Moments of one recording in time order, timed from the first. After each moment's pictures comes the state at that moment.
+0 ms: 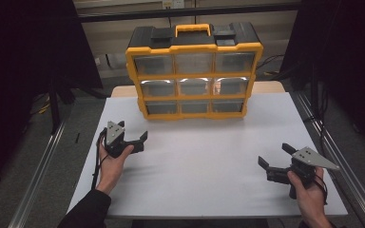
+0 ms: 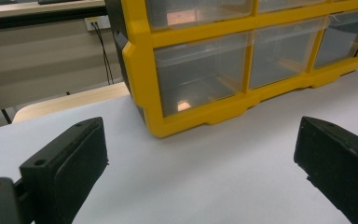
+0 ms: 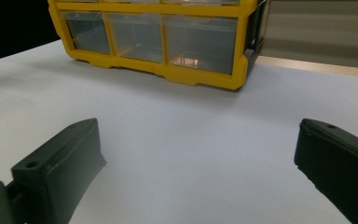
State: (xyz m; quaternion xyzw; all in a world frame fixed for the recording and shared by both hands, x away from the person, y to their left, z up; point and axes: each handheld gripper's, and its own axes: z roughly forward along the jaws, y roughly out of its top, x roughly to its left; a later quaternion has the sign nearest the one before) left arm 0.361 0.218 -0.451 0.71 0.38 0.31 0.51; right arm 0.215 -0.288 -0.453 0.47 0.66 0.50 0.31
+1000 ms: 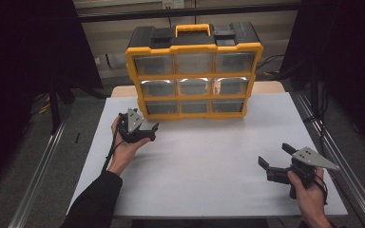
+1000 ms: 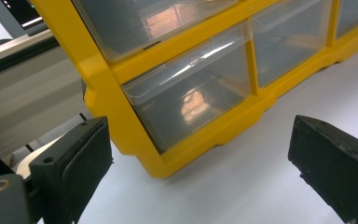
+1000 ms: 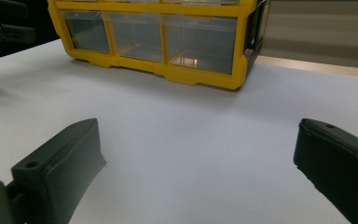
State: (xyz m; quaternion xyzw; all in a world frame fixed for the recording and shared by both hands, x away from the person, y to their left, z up) left arm 0.403 0.180 -0.450 0.76 0.29 0.37 0.45; right arm 0.215 -0.288 -0.453 0.47 0.66 0.50 0.31
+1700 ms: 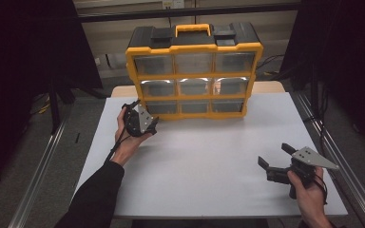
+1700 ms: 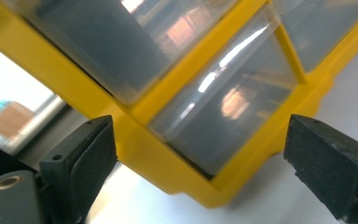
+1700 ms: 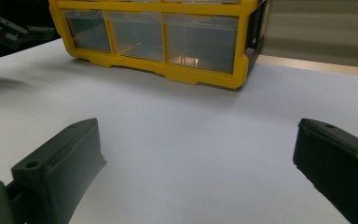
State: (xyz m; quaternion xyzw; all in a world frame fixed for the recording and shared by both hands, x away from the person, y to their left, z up) left arm 0.424 0.167 -0.451 0.78 0.17 0.49 0.35; right arm 0.215 -0.288 -0.453 0.47 0.66 0.50 0.31
